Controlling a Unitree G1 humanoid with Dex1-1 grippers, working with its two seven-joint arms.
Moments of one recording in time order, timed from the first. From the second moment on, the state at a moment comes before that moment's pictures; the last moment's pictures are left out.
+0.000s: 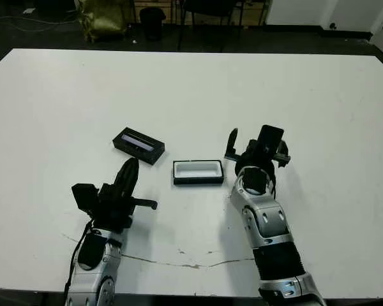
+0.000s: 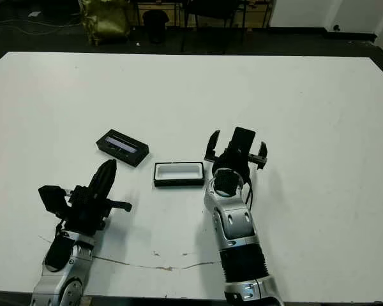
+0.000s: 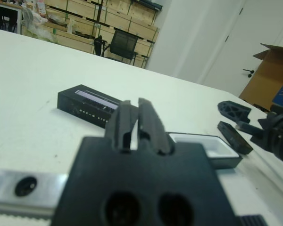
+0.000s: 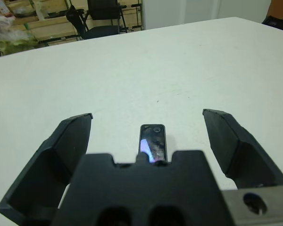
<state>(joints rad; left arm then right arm) 0.16 0.02 -0.03 -0.13 -0.27 -0.11 -0.23 -0.37 0.12 0.11 0.14 0.03 0.36 -0.55</state>
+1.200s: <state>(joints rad) 0.17 0.02 -0.03 -0.15 -0.27 -0.10 -0.23 -0.33 0.11 0.09 0.29 0.15 0.25 -0.52</state>
